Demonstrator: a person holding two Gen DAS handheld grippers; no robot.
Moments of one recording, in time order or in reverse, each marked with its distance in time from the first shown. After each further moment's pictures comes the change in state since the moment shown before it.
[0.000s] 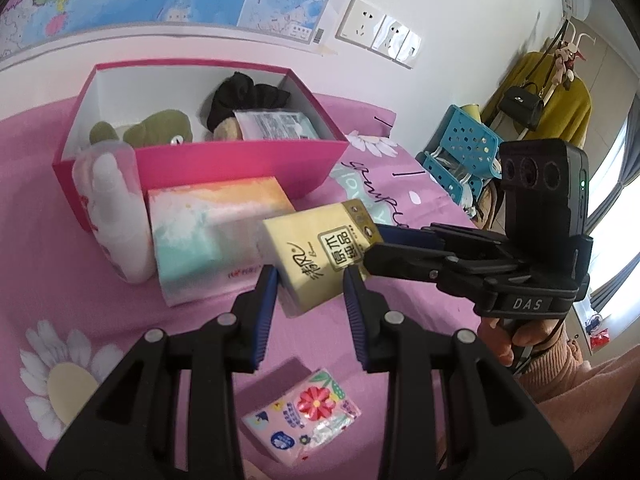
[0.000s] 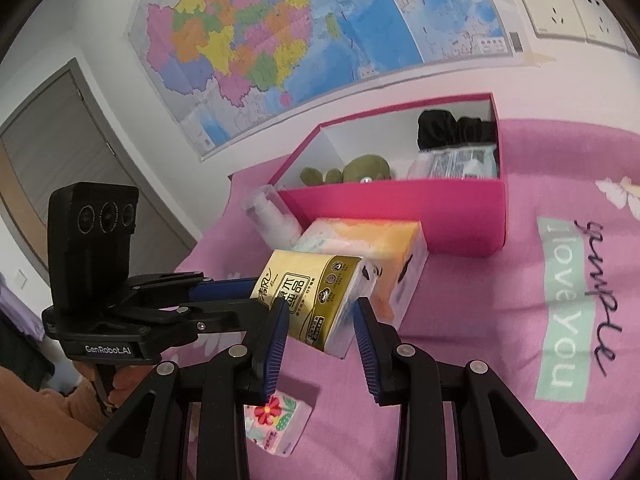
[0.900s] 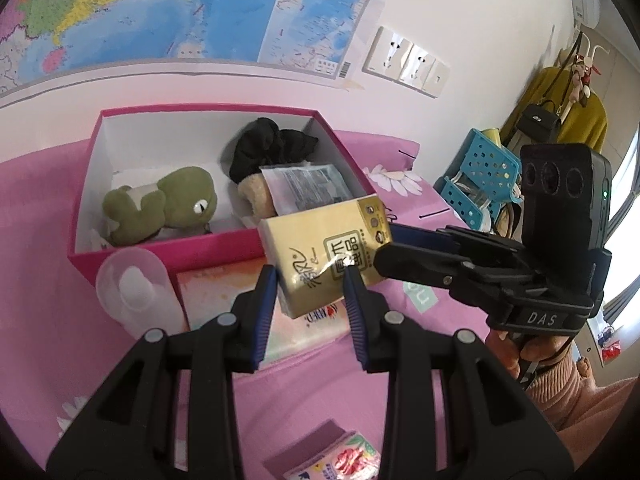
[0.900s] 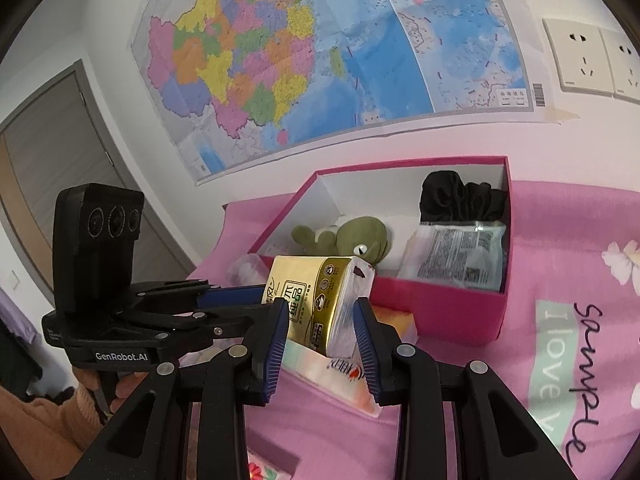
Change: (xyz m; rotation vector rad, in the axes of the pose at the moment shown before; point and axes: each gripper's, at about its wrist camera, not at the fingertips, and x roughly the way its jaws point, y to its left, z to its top) left arm 0.008 0.020 0.057 -0.005 -0.047 0.057; right arm 0.017 -0.007 0.061 -0.057 -0.068 -0.015
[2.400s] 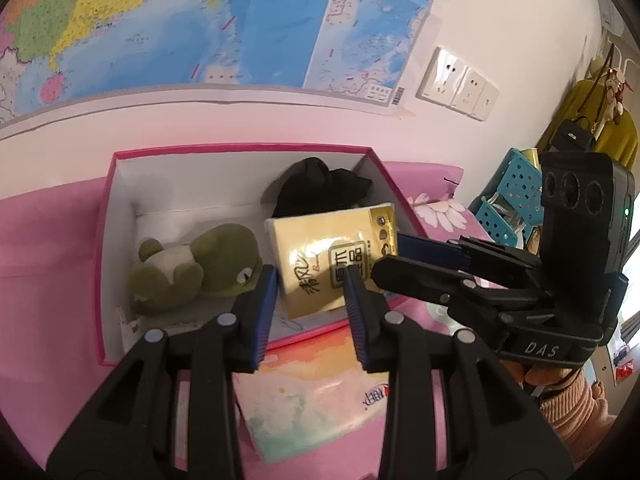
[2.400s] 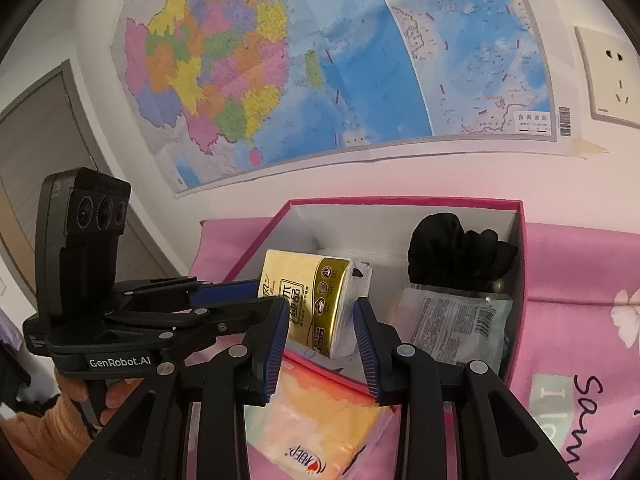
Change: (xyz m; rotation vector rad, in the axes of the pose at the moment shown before) left arm 0.030 0.031 0.054 -0.032 -0.004 0.101; right arm 0.046 -0.023 0.053 -0.010 -0.001 -0.035
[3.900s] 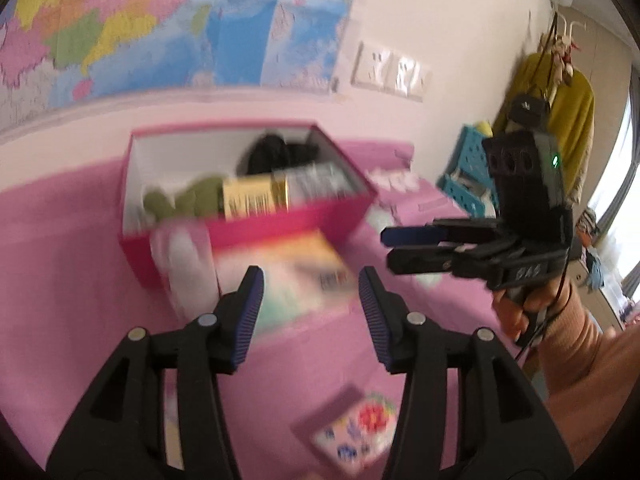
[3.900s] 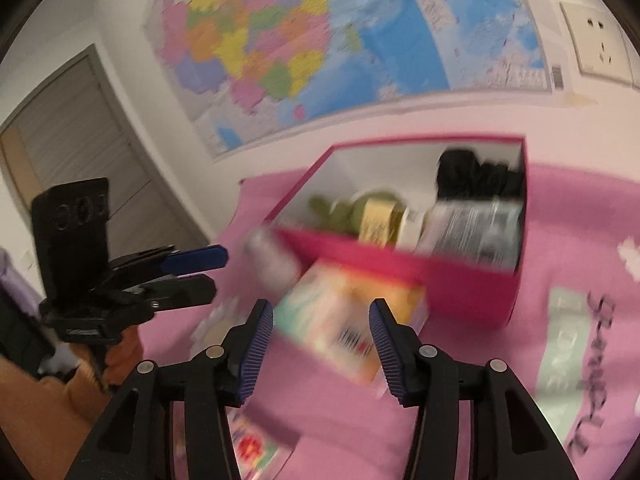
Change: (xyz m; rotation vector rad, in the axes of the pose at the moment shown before) left arm -0.080 -0.023 -0.097 0.122 -0.062 -0.063; right arm -0.050 0.020 -0.066 -0.016 0.103 0.126
